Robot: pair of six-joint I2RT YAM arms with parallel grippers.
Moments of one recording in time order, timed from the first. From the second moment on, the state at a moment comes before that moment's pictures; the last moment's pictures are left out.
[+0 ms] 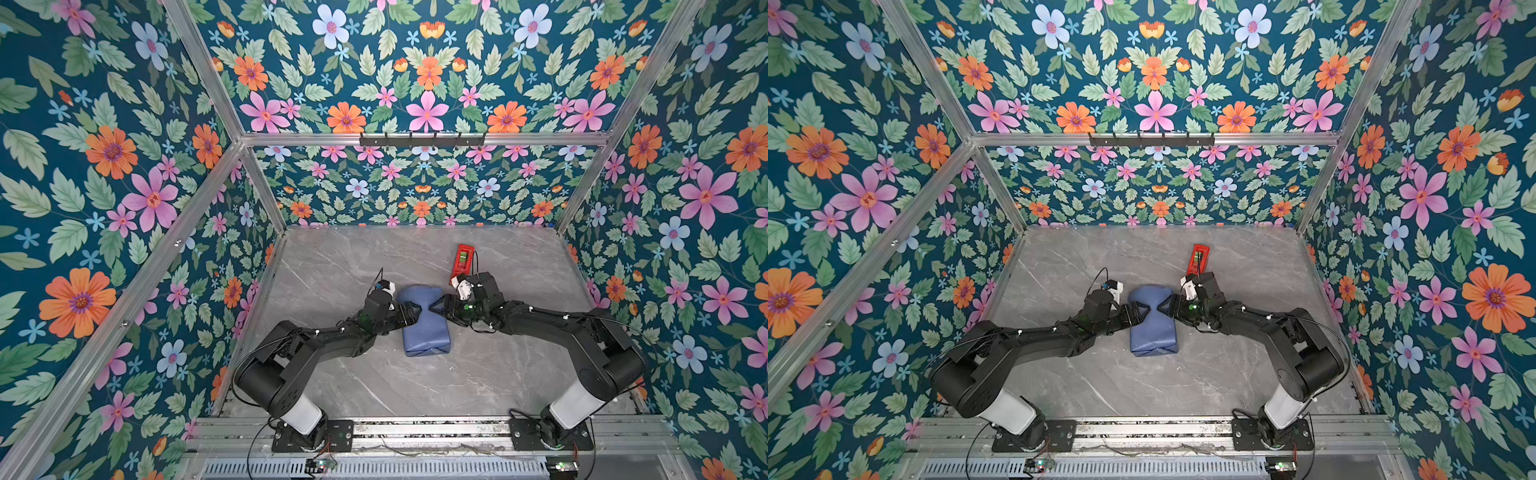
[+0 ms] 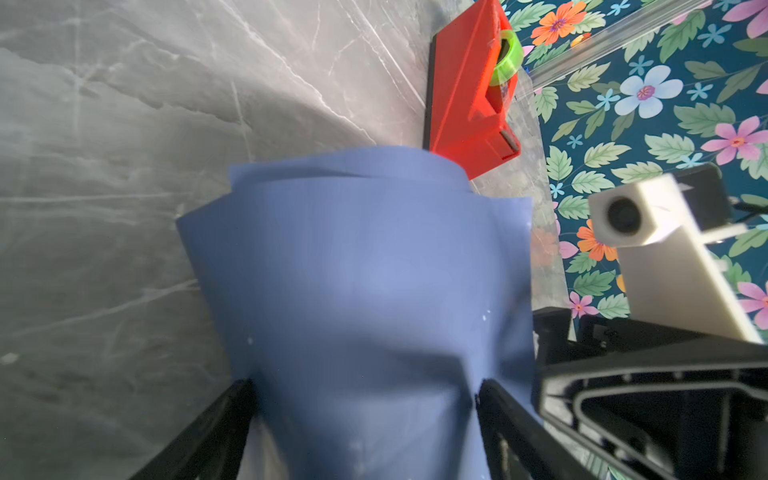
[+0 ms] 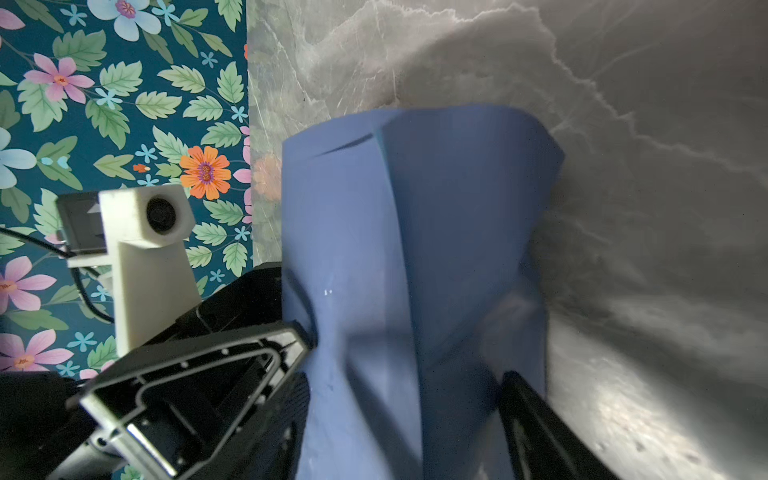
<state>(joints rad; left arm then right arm) -0.65 1.58 0.61 0.40 0.19 -0.84 0.49 1.65 0.81 0.13 -0.54 0.82</state>
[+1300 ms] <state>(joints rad) -0.73 1.34 0.61 0.37 0.08 -0.79 0.54 1.37 0.69 0.16 -0.41 0.72</state>
